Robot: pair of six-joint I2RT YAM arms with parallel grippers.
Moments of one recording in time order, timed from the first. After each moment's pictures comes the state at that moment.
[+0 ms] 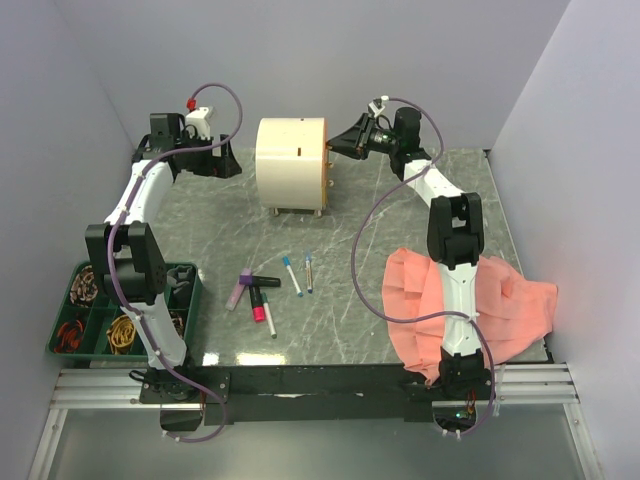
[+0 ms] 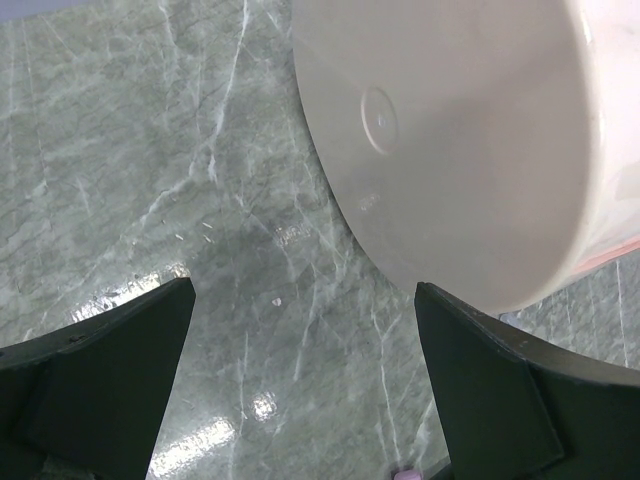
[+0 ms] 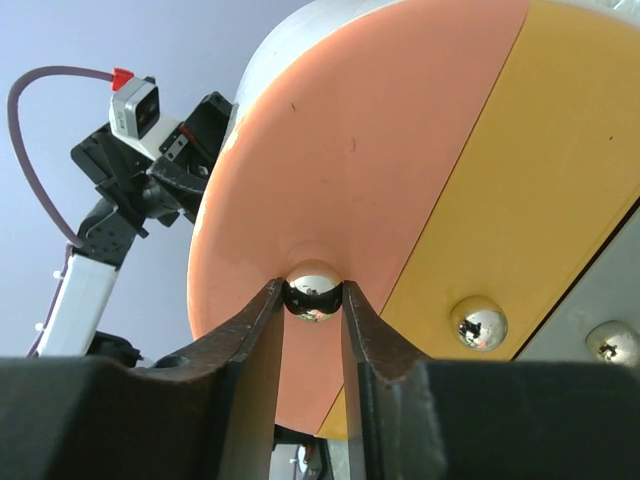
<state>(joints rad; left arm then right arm) 0.04 1.89 1.68 -0.48 0.55 0.08 0.18 2.38 1.99 0.30 -1.03 1.12</state>
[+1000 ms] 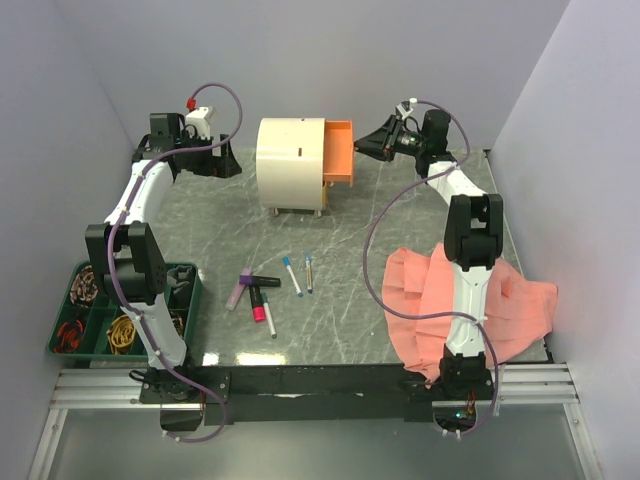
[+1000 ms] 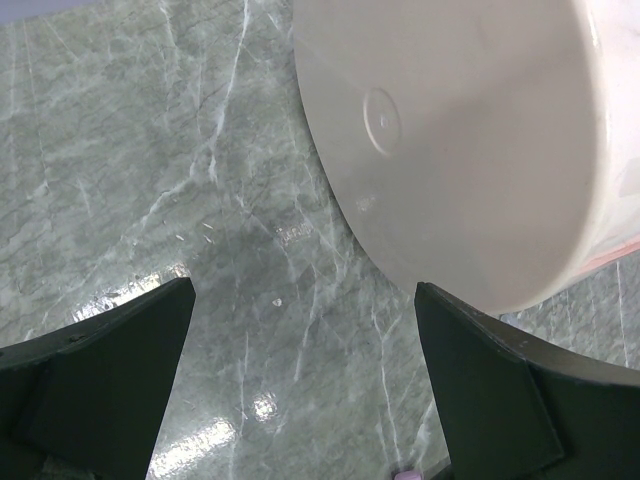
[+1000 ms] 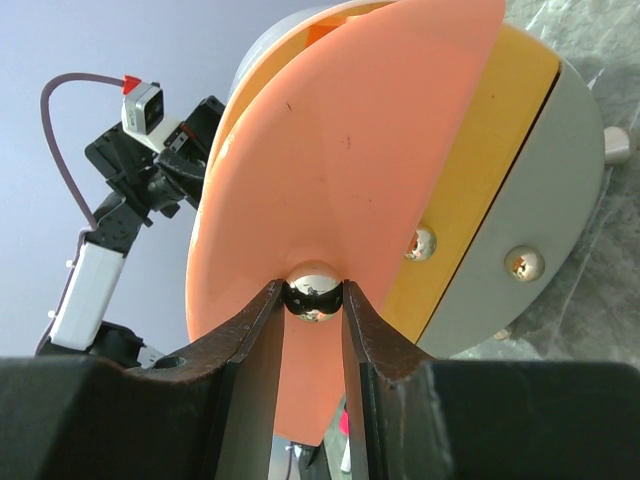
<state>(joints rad) 0.04 1.89 1.68 -0.48 0.55 0.08 0.05 2.30 1.87 0.30 -1.09 1.07</state>
